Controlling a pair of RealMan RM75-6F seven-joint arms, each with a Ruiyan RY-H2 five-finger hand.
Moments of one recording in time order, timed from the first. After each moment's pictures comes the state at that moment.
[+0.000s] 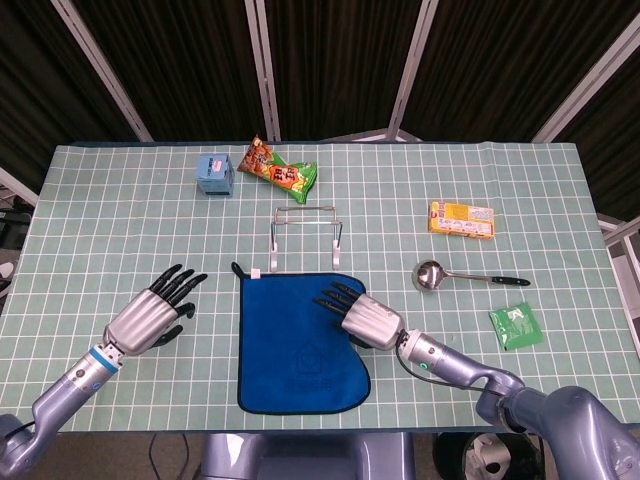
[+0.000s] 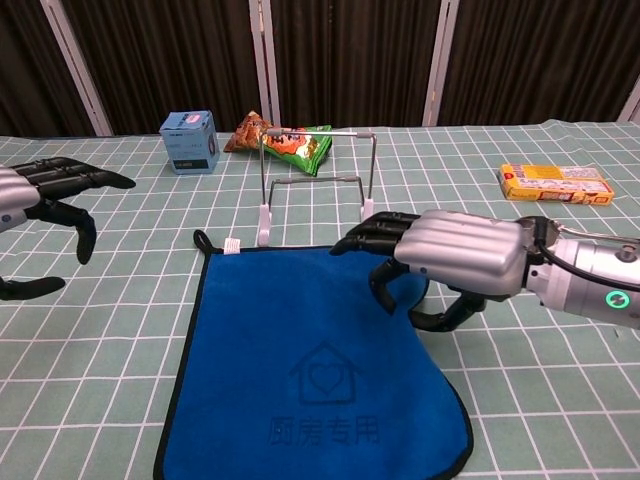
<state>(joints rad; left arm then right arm) -0.47 -1.40 0.01 -1.23 1.85 1.23 -0.03 0.81 -1.75 -0.12 -0.86 -1.86 1.19 0.23</state>
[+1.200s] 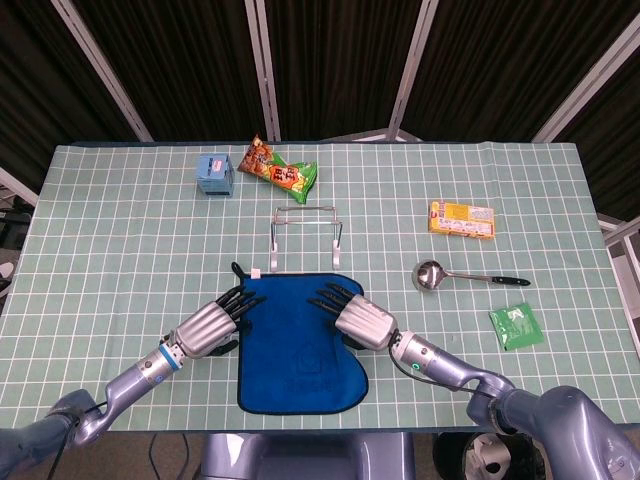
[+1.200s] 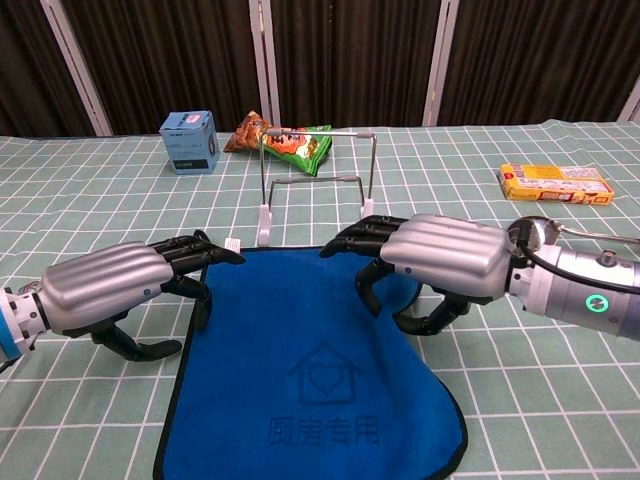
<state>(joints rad) -0.60 -1.77 0.11 -0.80 1.88 1.22 -0.30 0.82 -1.78 -0.11 -0.88 -1.82 1.17 0.26</state>
